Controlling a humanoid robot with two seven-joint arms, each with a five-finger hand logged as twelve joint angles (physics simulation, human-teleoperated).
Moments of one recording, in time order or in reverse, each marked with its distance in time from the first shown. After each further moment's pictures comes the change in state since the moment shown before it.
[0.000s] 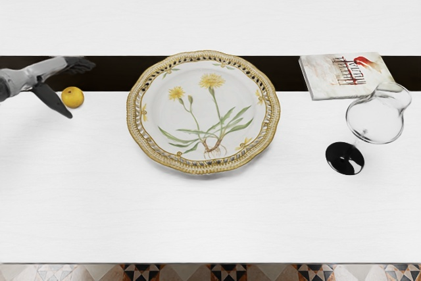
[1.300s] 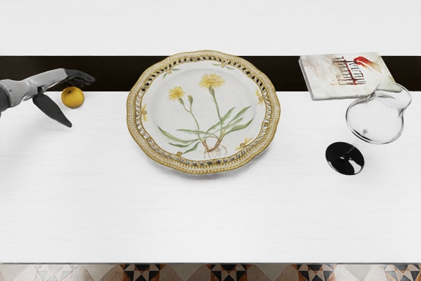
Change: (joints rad) left arm 0.031 -0.007 0.027 0.020 -0.002 0.000 0.000; right arm 0.000 0.000 0.000 0.000 0.000 0.000 0.001
